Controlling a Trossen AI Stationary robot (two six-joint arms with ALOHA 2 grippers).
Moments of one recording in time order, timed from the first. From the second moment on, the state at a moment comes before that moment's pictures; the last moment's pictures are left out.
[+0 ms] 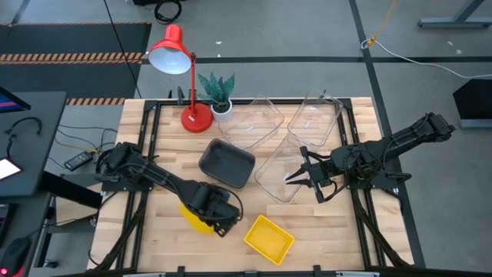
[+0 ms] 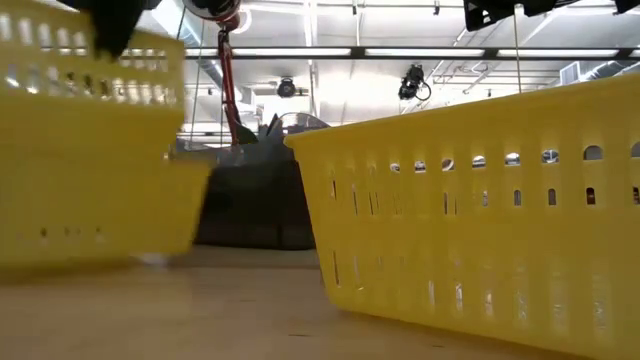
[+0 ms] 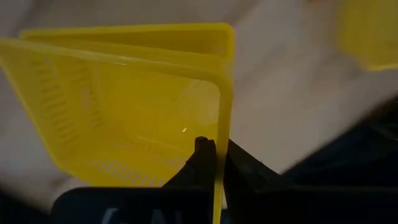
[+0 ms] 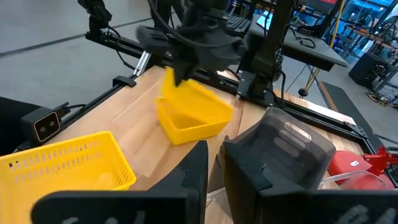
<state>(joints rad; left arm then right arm) -0.46 1.87 1.65 -1.24 0.09 -1.29 0.32 0.92 0.59 0.07 0.08 -0.25</state>
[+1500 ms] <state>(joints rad) -0.47 1.95 1.71 -1.14 0.19 -0.96 0.32 0.92 0.59 0.06 0.08 -0.24</state>
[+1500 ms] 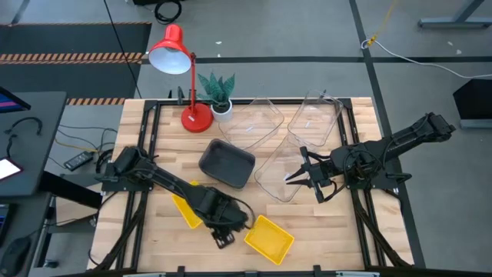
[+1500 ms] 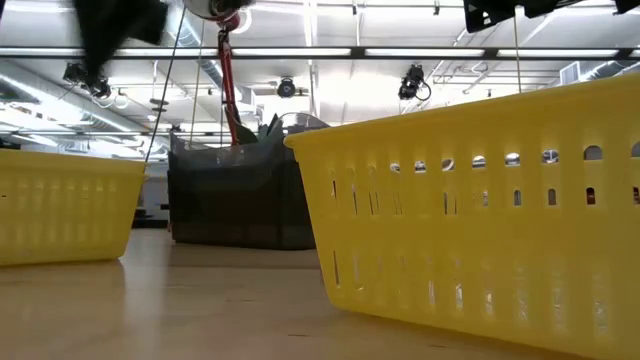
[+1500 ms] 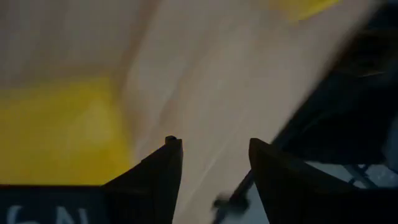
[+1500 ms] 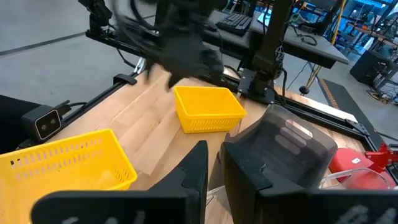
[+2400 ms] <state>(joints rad) -0.56 2.13 1.71 -0.51 -0.12 -0.12 0.32 0.92 0.59 0.05 0.08 -0.24</state>
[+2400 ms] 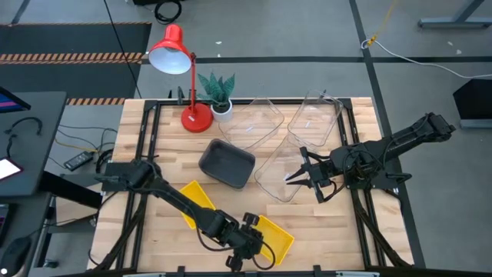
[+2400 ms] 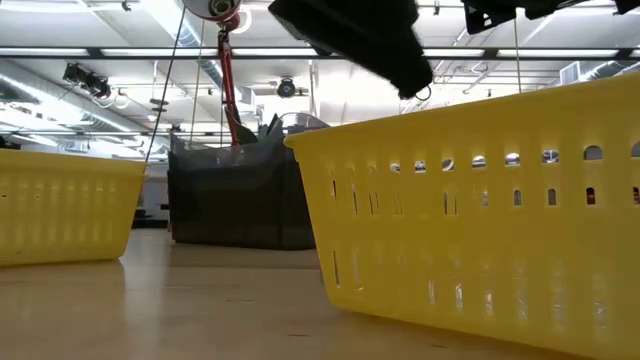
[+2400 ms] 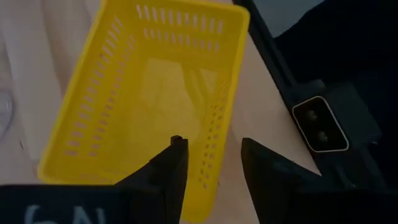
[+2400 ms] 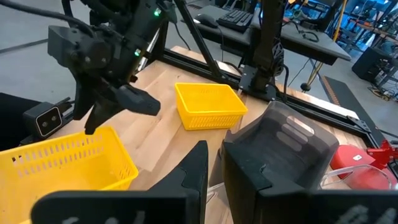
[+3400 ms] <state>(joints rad) -0.56 2.20 1.71 -0.59 -0.13 -0.06 0.32 0.92 0.59 0.05 0.08 -0.23</state>
